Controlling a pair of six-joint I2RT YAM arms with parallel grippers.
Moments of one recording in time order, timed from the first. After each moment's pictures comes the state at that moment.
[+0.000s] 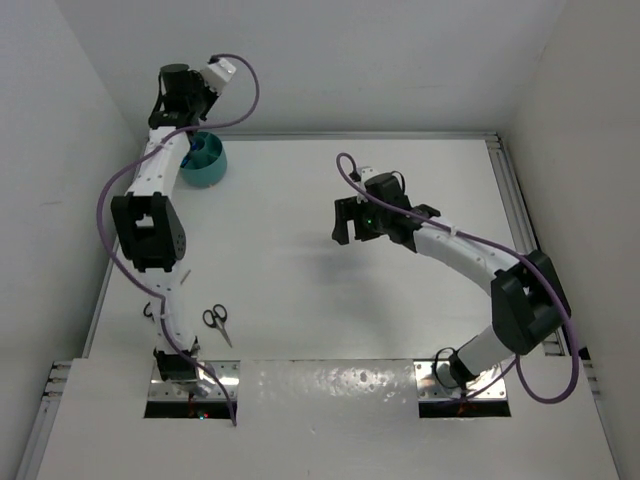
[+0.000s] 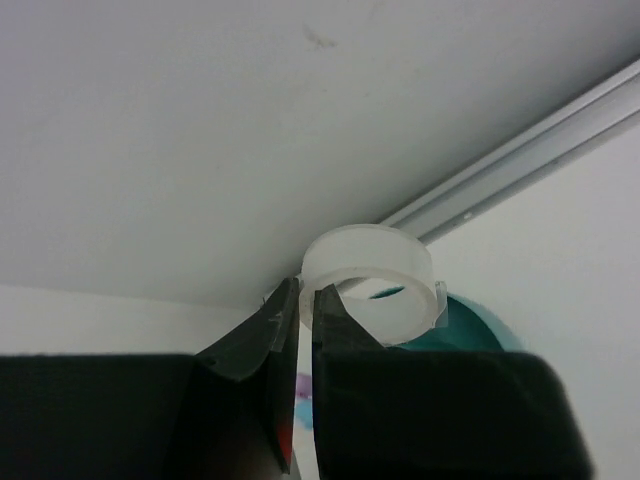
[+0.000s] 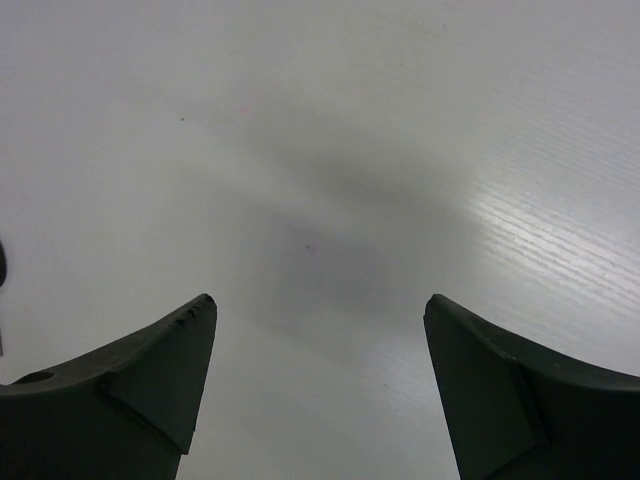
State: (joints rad) left arm 0.04 2.09 2.08 -0.32 0.12 0.66; right arm 0.57 1.54 1.02 -0.23 -0.10 0.28
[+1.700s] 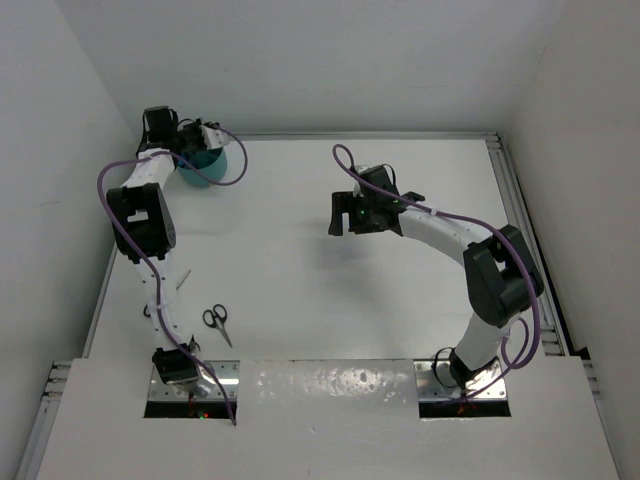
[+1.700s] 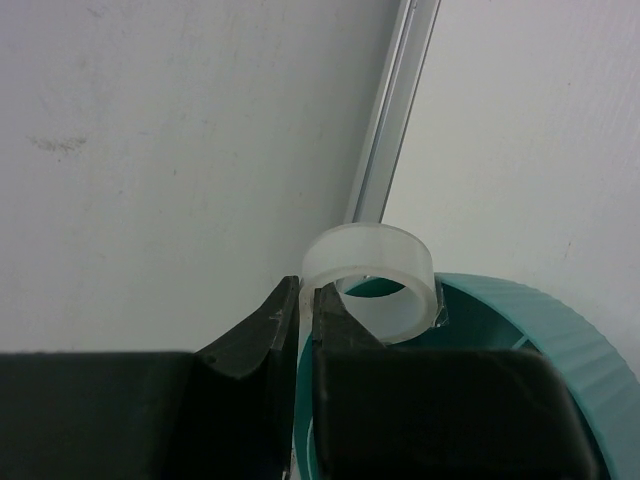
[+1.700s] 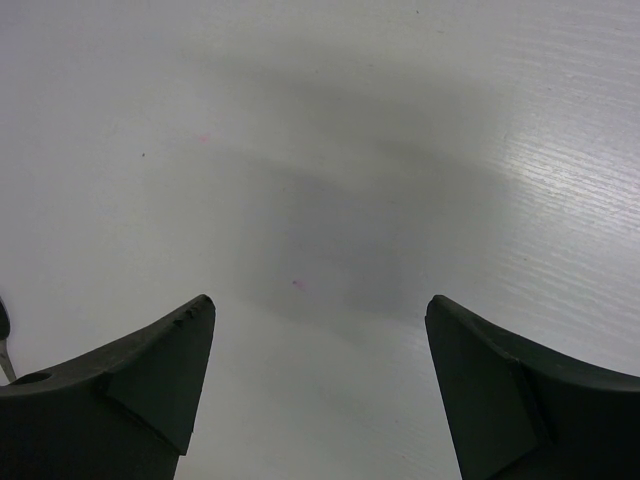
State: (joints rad) left arm 0.20 2.34 1.95 -0.15 0.83 1.36; right arm 0.51 1.75 1.16 -0.28 -0.12 0.38
